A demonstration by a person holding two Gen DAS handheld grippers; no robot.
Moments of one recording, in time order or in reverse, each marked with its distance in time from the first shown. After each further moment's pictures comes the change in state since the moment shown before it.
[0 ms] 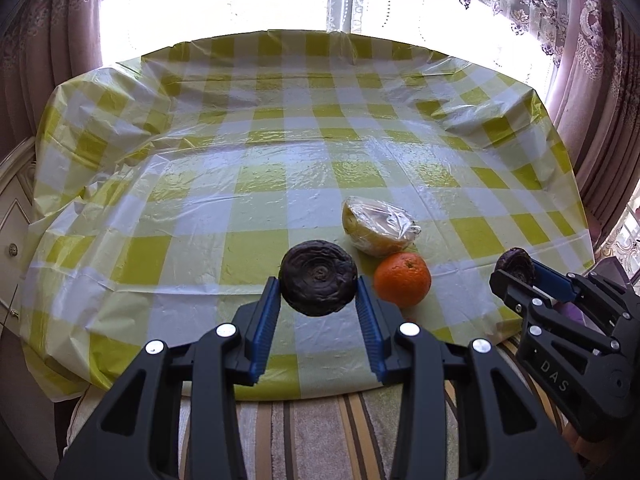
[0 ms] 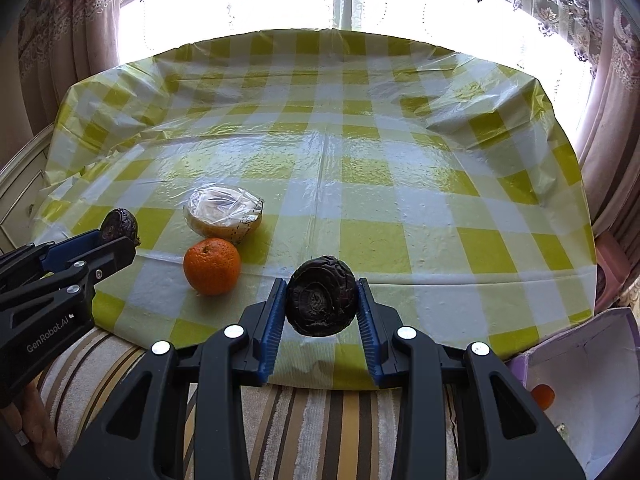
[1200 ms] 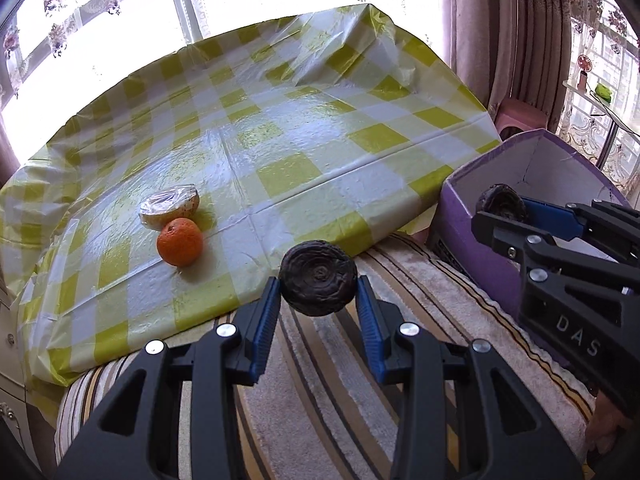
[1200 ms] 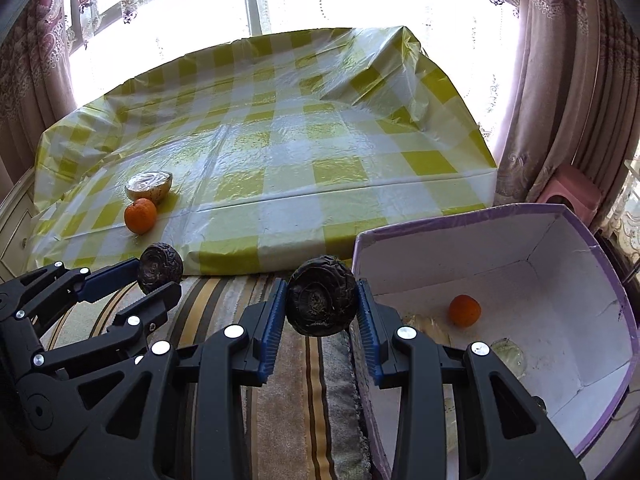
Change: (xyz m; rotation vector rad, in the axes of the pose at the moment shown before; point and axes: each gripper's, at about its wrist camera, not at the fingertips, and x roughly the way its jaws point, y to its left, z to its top) left arm -0.022 -0.172 -0.059 0.385 0.057 -0.099; right arm -0.075 -0.114 -0.079 0.215 0.013 -0.078
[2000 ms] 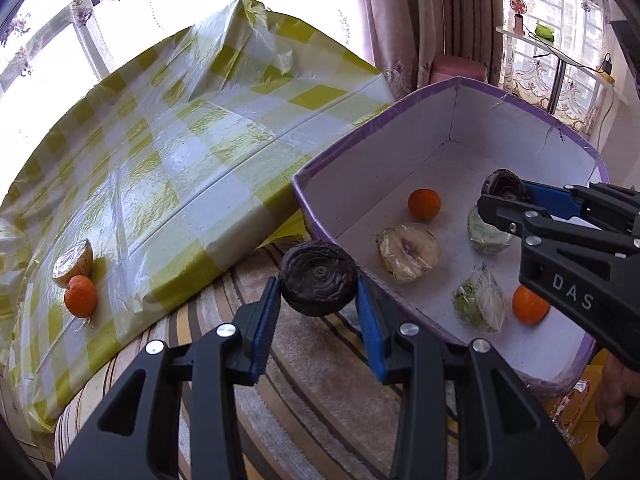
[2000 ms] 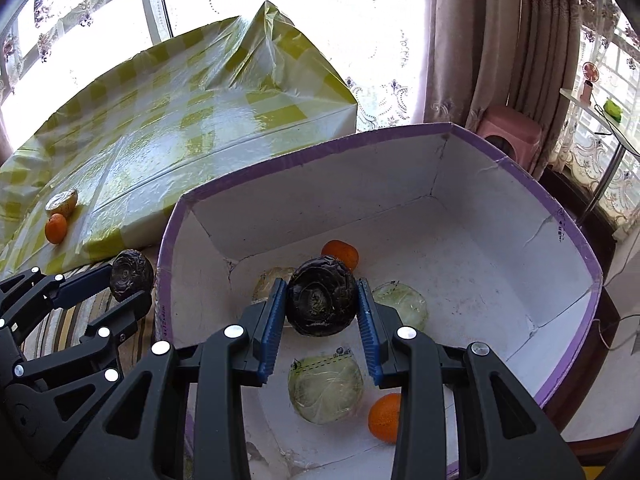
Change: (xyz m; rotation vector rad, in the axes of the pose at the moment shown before) left arm 0.019 -0.102 0.014 0.204 0.041 -0.119; right arm -0.006 -0.108 -0.040 0.198 0.059 -0.174
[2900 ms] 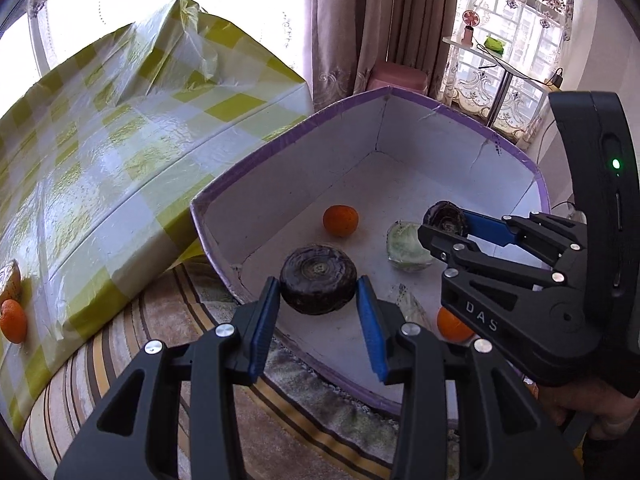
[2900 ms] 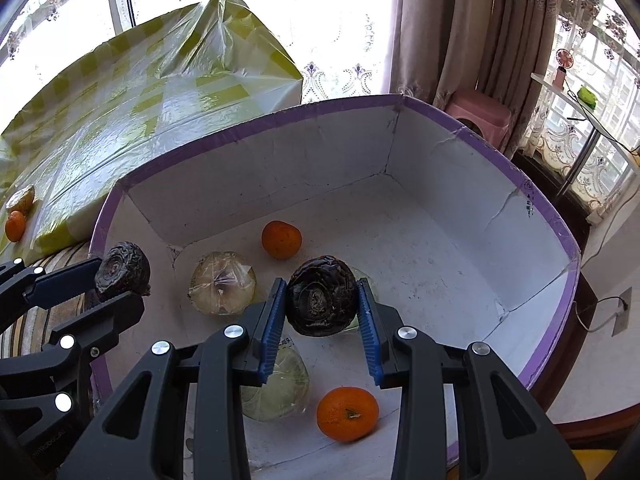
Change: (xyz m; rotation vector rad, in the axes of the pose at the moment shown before) left arm 0.009 -0.026 0.015 0.017 -0.013 -0.269; right arm 0.019 -0.024 -0.006 0.021 0.048 -0.108
